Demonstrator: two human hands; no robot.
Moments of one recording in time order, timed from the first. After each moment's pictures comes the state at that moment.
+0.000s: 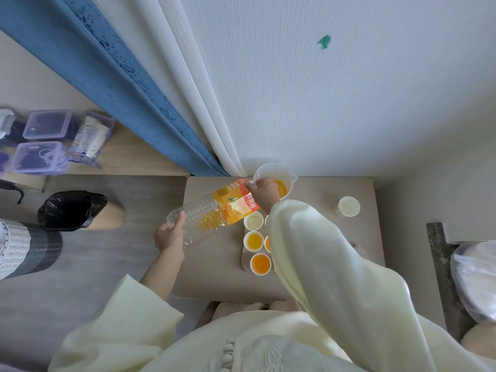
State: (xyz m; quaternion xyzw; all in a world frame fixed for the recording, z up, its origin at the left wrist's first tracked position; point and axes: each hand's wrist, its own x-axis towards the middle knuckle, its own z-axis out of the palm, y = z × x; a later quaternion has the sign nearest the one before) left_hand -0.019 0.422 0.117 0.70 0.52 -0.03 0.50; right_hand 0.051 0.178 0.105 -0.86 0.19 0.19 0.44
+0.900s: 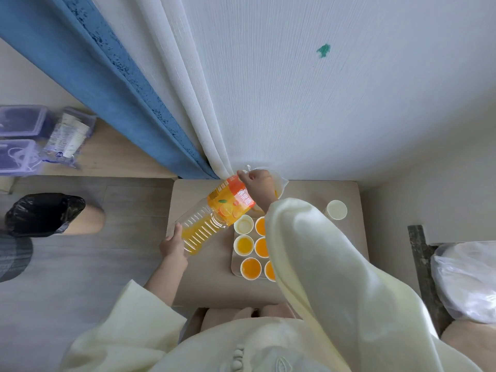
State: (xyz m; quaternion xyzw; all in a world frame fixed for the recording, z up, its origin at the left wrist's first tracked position) left_hand -0.021 0.407 0.085 0.61 0.55 -0.12 0.55; right_hand 0.064 0.175 0.137 -0.83 0.20 0.10 0.51
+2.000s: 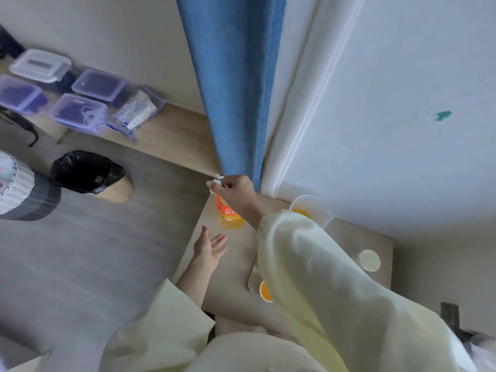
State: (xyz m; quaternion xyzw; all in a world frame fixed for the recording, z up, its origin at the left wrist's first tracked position) left_hand -0.026 0.432 0.104 0.33 0.55 -0.11 0.76; right_hand 0.070 0.347 0.208 -0.84 -0.01 0.19 0.51
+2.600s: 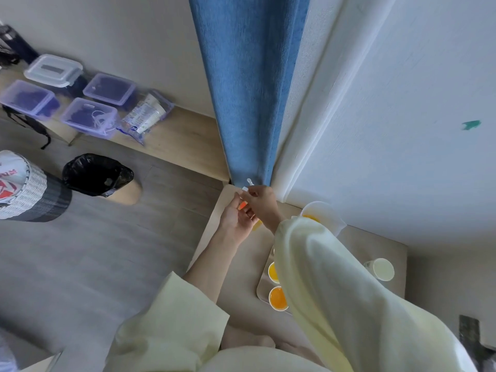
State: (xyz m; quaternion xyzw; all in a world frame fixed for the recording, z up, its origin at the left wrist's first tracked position) left_hand 0.051 0.410 0.156 0.24 0.37 -0.14 0.88; right_hand 0.092 0.332 0.147 -0.84 0.07 0.19 0.50
